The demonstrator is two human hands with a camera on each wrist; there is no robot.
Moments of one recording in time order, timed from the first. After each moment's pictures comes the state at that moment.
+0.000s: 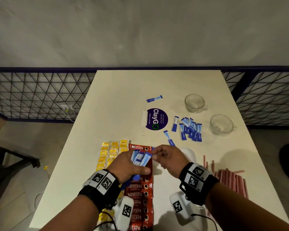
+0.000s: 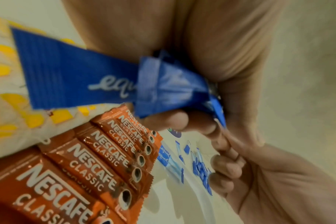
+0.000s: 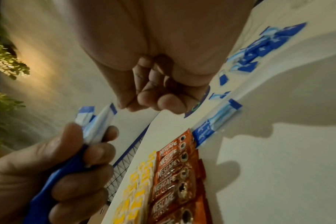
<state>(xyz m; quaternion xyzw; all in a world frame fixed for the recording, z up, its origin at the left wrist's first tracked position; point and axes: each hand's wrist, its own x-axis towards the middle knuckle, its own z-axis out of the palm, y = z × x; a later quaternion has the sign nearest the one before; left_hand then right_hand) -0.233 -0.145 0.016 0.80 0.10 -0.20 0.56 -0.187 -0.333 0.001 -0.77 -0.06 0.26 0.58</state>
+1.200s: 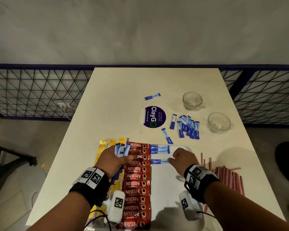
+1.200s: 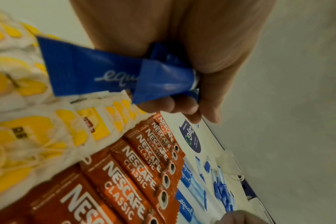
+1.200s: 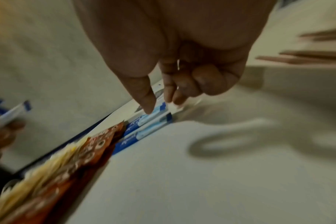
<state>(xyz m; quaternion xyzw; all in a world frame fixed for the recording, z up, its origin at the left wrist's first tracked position) -0.236 -0.119 -0.003 0.80 0.22 -0.10 0.55 -0.175 -0.378 -0.052 -0.94 0.03 0.22 0.25</state>
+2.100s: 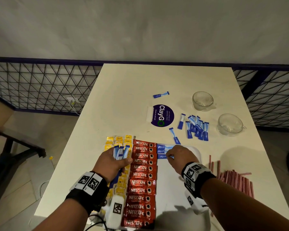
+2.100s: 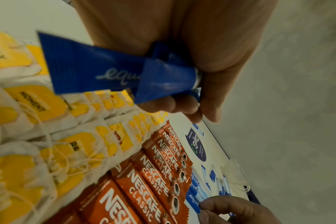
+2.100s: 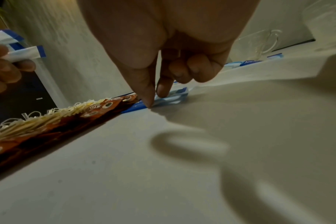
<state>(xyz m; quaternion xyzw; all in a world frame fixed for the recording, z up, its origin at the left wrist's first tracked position) -0.257 -0.106 0.000 0.77 0.27 -0.08 0.57 -0.167 -0.348 -0.045 -0.96 -0.18 0.19 0.13</state>
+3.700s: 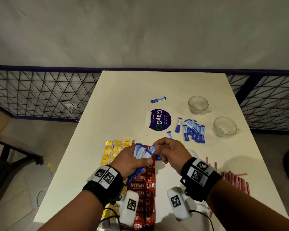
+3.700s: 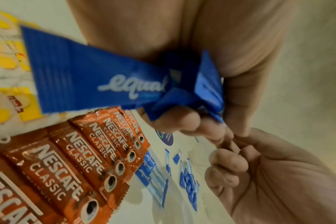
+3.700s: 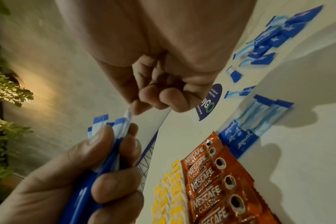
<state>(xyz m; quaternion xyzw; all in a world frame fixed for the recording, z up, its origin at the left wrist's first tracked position) -0.234 -0.147 0.027 0.74 0.13 -0.18 0.63 -0.182 -0.322 0.030 -0.71 0.00 0.26 0.66</state>
